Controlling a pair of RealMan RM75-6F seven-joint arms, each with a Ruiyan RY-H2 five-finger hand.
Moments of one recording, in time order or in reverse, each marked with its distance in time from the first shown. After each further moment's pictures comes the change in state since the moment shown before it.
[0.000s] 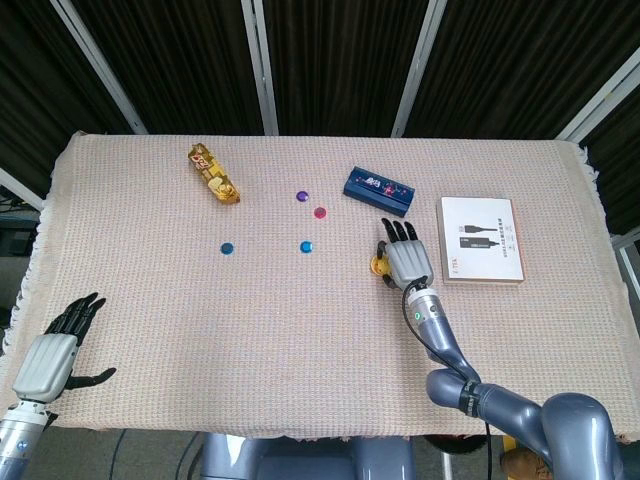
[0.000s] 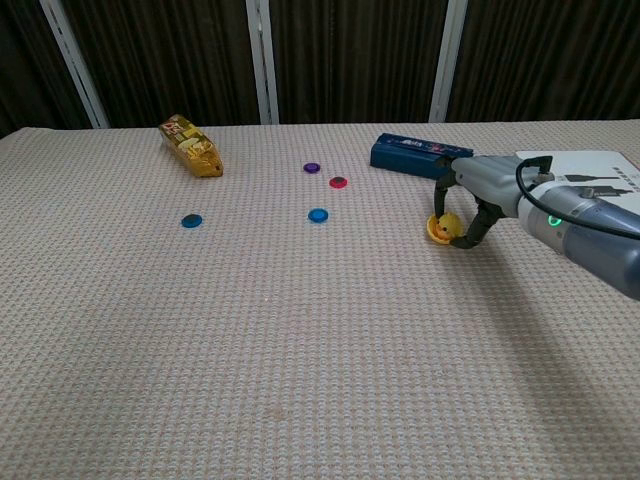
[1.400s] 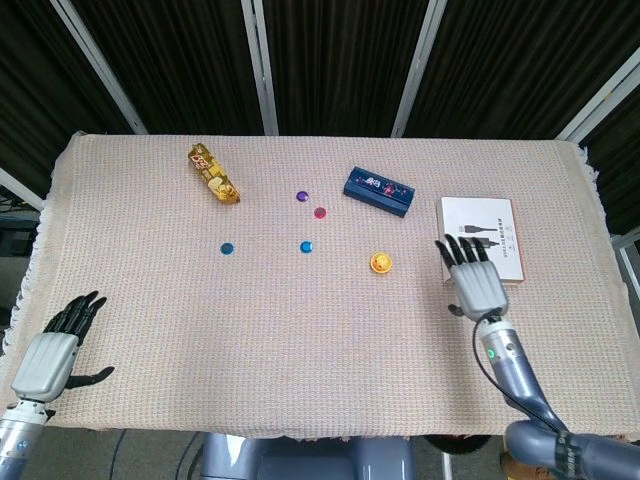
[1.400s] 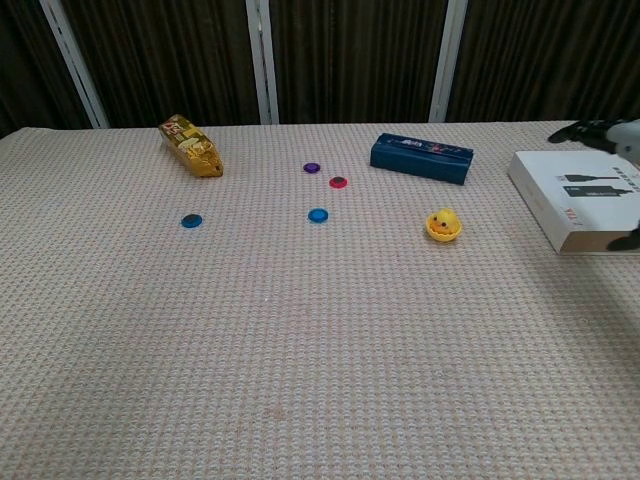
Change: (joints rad) left arm -0.002 -0.002 0.001 0.016 0.019 0.021 0.055; right arm -0.251 0.504 -0.165 -0.629 -0.035 0.264 -0.168
